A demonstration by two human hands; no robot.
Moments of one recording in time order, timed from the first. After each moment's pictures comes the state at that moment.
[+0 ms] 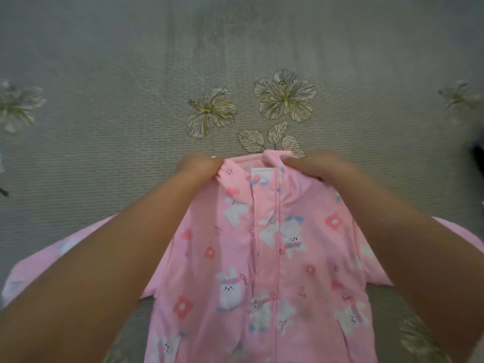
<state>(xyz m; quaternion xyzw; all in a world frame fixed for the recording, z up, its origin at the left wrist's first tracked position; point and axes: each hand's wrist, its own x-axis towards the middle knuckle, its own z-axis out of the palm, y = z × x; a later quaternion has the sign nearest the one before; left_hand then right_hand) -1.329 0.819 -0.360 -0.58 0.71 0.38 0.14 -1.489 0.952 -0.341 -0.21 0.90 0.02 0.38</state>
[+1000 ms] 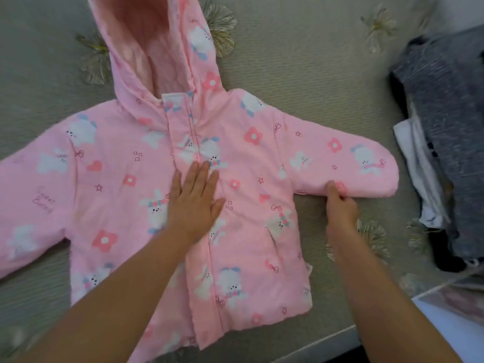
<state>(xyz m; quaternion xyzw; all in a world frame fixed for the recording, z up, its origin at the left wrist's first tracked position) -1.288 0.999 -0.422 -0.18 0.97 0.14 0.10 -1.445 1.195 -0.389 0.31 0.86 -0.37 0.16</state>
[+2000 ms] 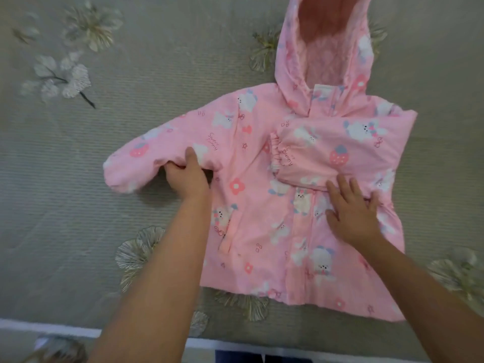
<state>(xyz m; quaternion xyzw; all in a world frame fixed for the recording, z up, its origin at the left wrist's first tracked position) -1.158 0.896 -0.362 -0.68 0.25 0.51 -0.46 -1.333 1.107 -0.388 -0.44 0.86 0.09 0.24</state>
